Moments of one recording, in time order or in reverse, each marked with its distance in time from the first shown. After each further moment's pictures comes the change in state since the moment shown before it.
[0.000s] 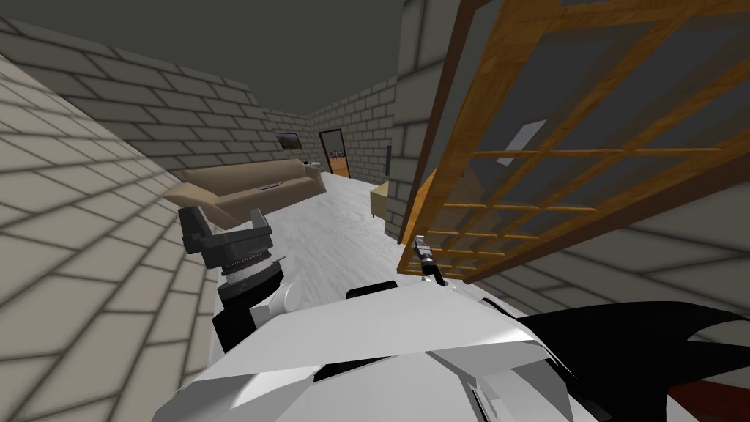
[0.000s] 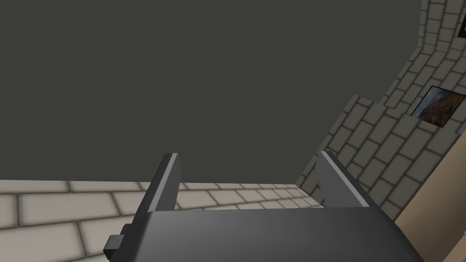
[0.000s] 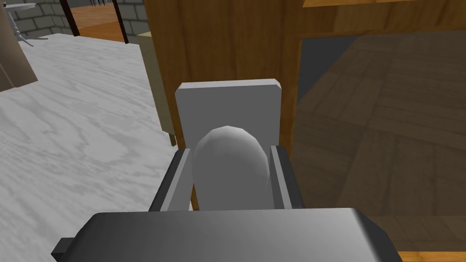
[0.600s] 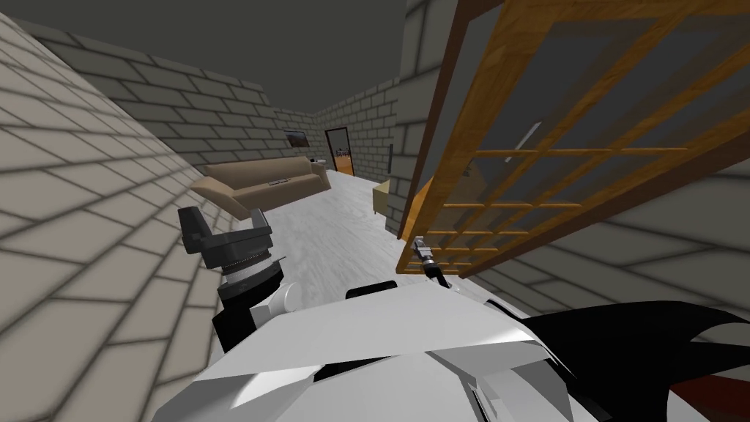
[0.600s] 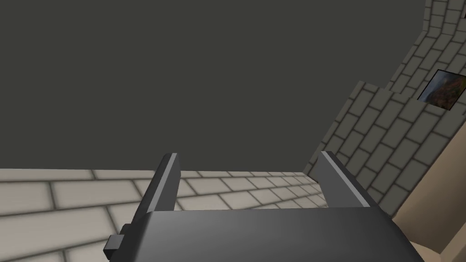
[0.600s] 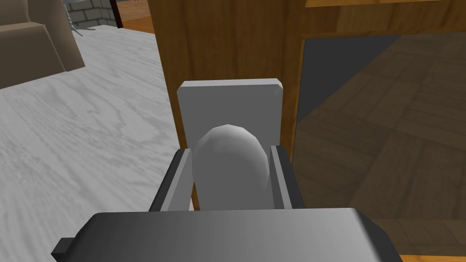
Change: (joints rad) arm 0.027 -0.048 0.068 -0.012 0.036 -0.043 -0.067
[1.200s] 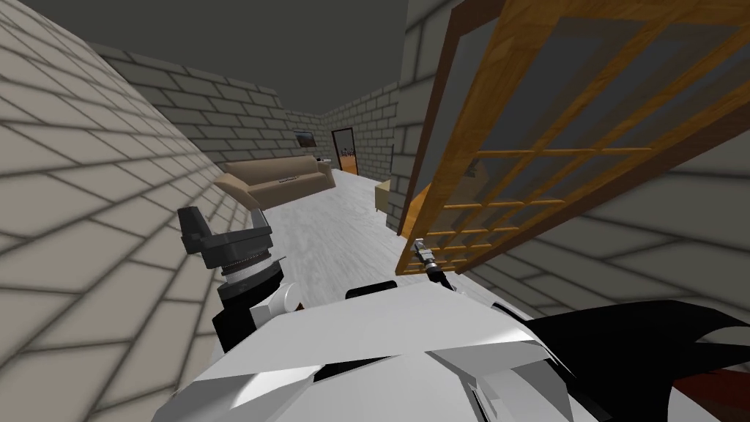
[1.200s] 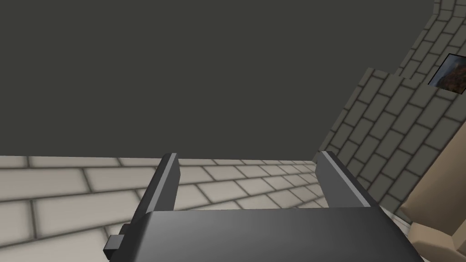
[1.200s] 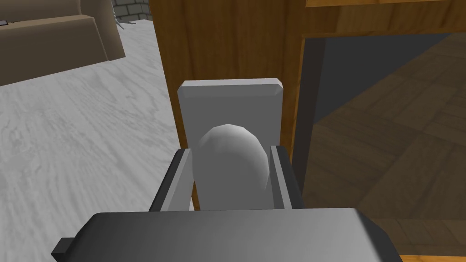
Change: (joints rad) arm 0.036 -0.044 0.062 -0.007 0.035 -0.053 -0.062
